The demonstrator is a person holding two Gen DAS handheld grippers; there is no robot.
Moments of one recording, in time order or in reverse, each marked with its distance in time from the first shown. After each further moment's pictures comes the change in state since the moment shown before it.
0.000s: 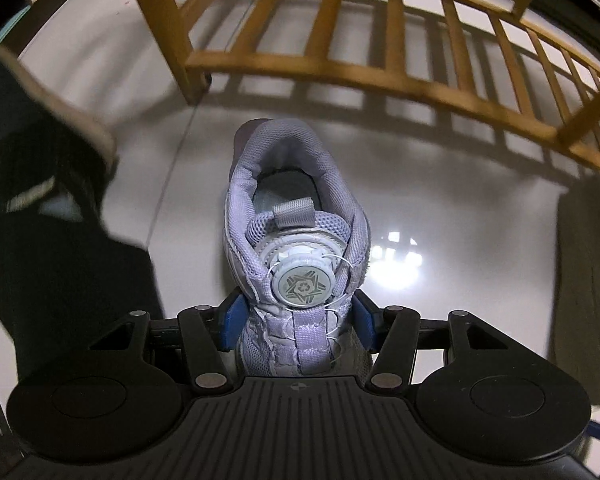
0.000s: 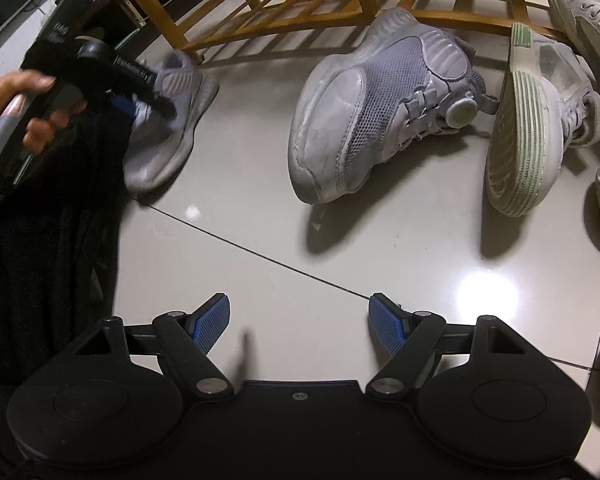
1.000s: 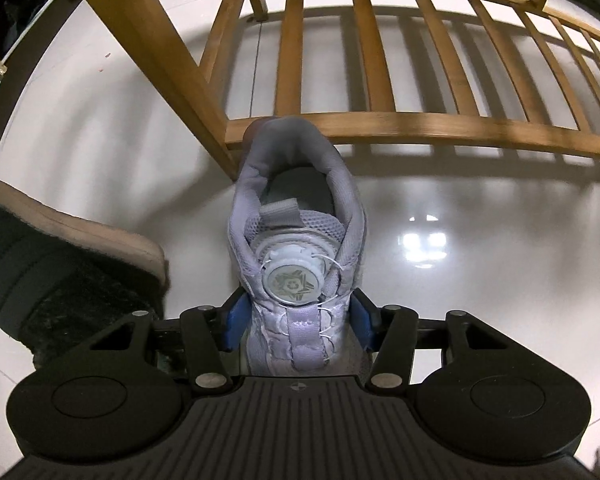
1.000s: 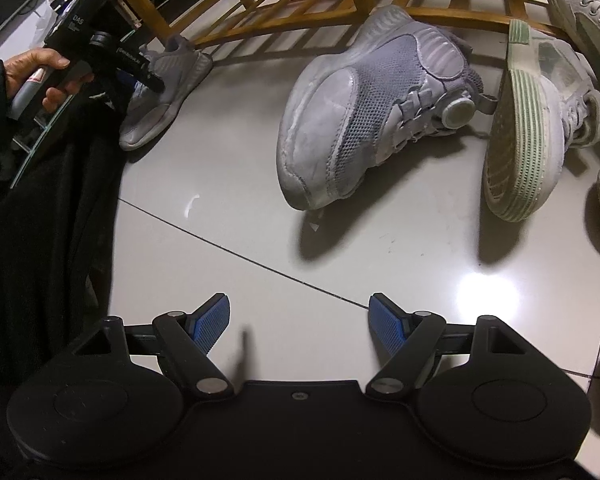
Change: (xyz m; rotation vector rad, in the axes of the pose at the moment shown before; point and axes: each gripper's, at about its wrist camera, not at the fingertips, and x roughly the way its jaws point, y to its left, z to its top) left arm 0.015 0.036 0.050 0.177 0.008 0.075; right arm 0.011 -0.007 0.010 0.010 0.000 -0.001
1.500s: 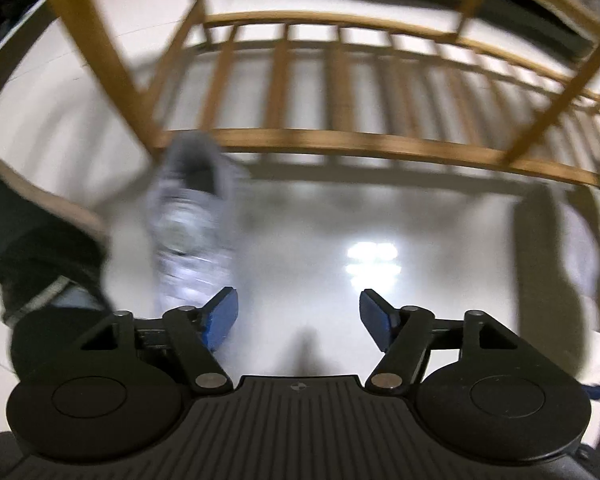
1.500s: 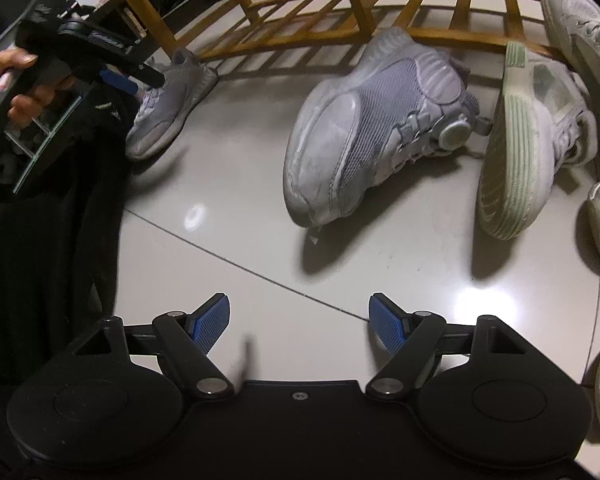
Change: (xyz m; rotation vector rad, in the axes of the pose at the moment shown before) left arm -0.072 -0.061 -0.031 0.004 -0.091 -0.219; right arm -0.012 0.000 0.005 -0.006 -0.058 -0.004
